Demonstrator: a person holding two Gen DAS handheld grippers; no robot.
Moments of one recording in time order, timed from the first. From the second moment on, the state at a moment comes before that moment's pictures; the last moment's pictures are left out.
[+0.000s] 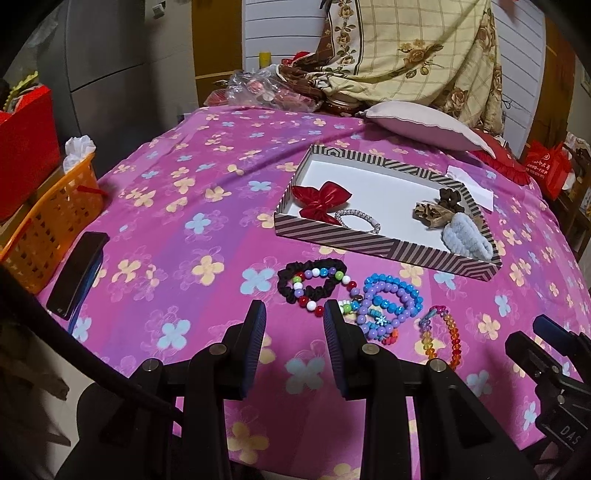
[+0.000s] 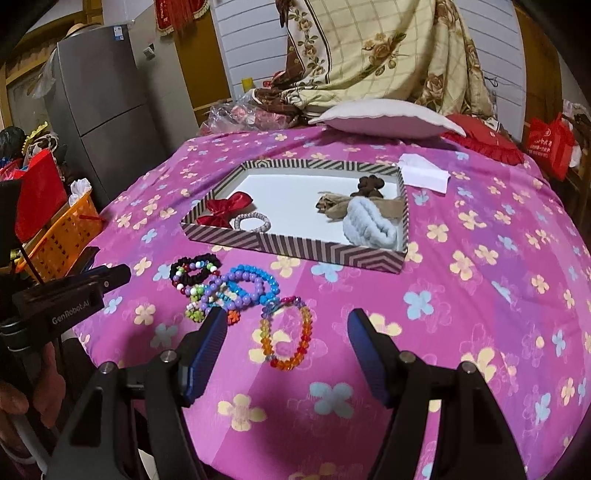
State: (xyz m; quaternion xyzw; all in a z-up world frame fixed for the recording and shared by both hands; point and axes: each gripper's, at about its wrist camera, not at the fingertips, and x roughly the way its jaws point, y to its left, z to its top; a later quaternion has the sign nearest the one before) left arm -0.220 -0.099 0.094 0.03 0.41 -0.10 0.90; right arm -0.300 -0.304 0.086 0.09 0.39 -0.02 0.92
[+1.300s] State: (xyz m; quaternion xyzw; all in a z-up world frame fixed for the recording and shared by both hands) left arm -0.203 -0.067 0.070 -0.03 0.46 -0.10 0.88; right arm -0.278 -0.292 0.062 0.07 0.42 0.02 0.90
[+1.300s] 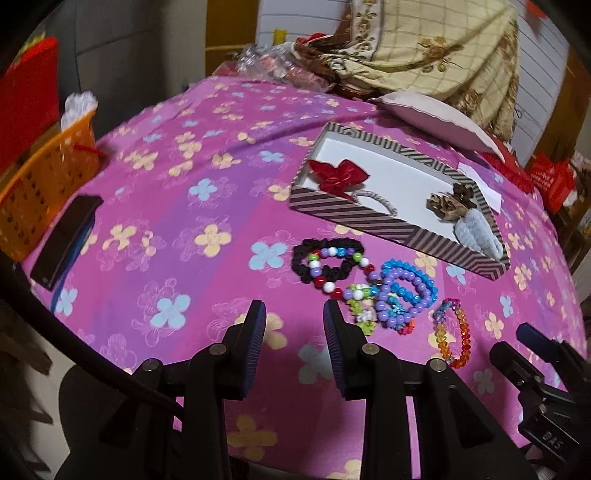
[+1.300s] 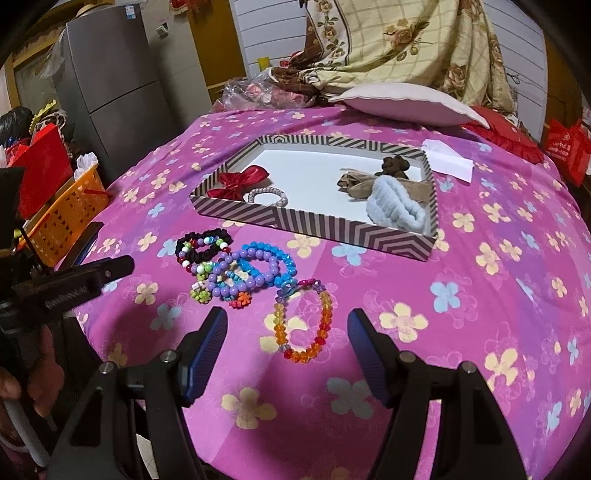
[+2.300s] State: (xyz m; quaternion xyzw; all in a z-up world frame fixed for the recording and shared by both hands) left arm -0.087 -0.075 0.017 -0.09 0.58 -0.16 0.80; right arm -0.251 -0.317 0.036 0.10 0.45 0.02 0.89
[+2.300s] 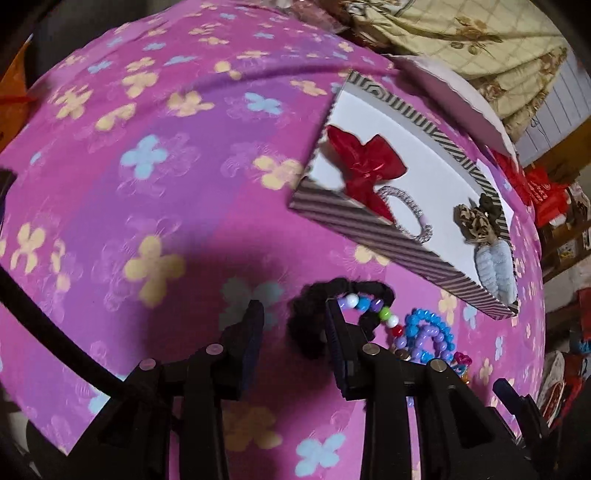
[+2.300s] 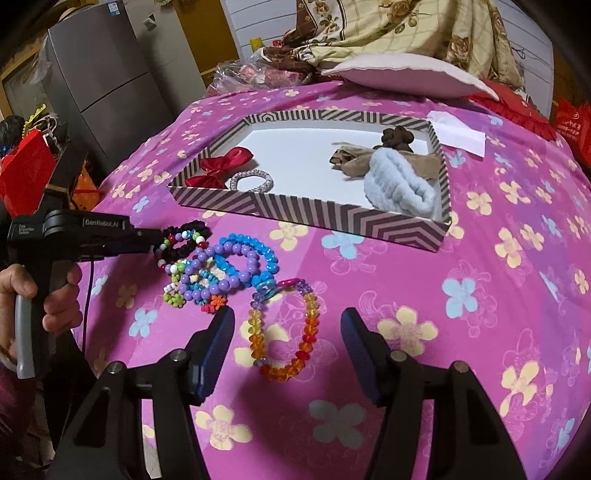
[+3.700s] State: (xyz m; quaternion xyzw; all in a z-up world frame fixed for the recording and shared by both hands) left arm -0.105 -0.063 0.128 -0.08 0.48 -0.19 0.85; right arm -0.227 -0.310 0.095 -0.03 0.40 0.03 0.91
